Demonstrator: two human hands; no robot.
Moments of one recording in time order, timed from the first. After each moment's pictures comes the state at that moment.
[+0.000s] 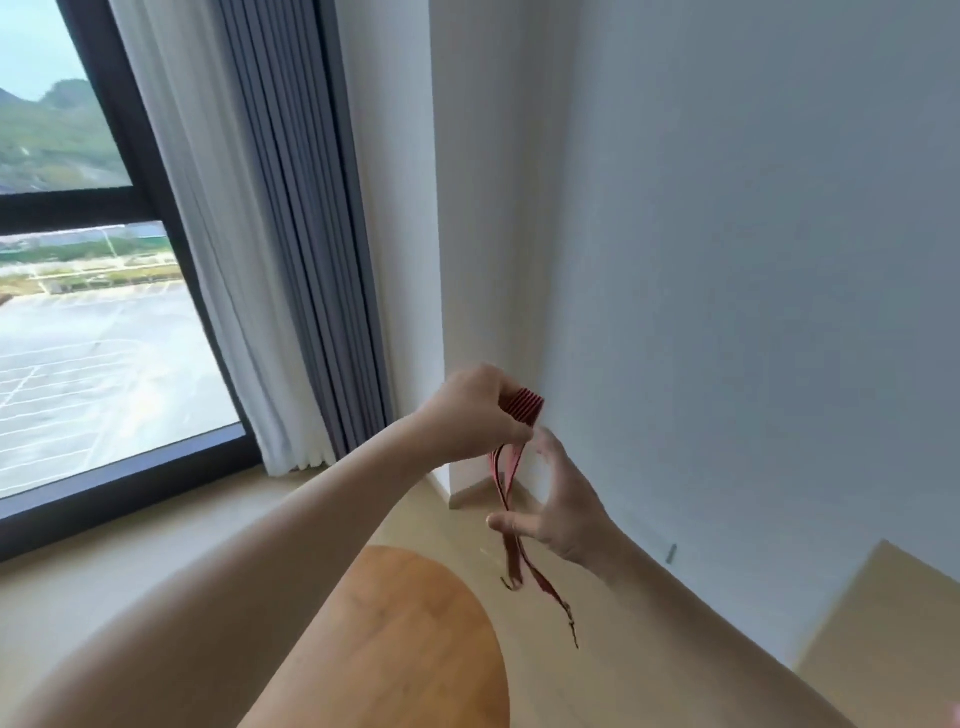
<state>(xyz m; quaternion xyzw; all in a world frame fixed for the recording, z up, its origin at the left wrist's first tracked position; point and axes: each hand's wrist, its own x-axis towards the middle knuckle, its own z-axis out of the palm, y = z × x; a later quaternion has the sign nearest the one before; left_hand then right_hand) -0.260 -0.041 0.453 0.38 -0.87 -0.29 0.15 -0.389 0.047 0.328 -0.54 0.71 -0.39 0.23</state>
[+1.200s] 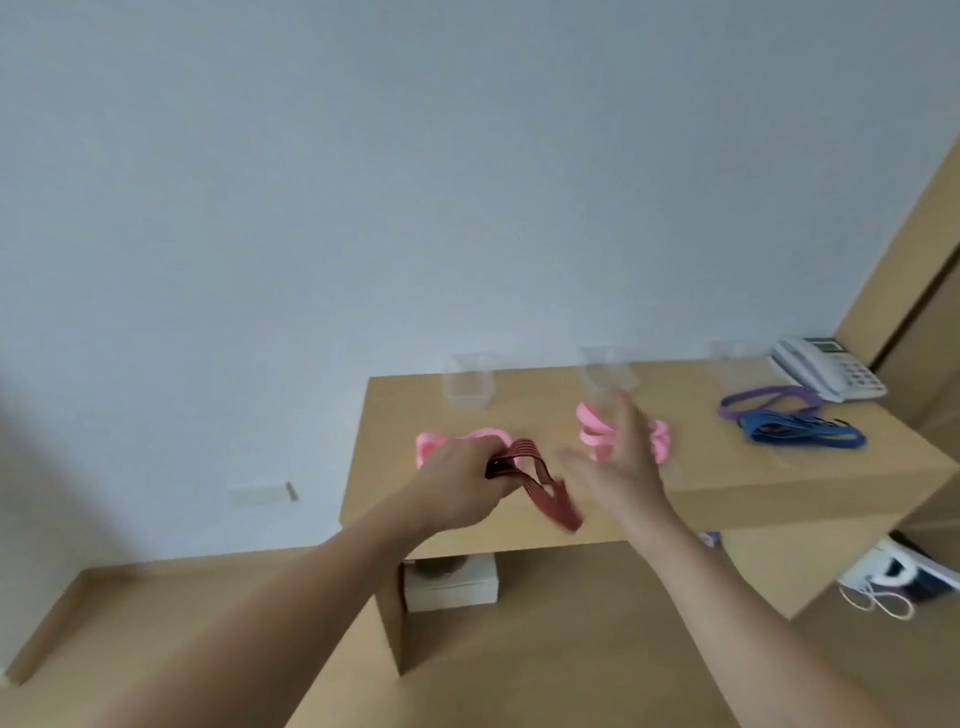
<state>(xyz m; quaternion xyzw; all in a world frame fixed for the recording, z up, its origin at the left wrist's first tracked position) -0.436 0.369 0.352 -0.15 -0.94 -0.31 -0.06 -0.435 0.565 0.340 0.06 0.83 -0.55 -0.07</state>
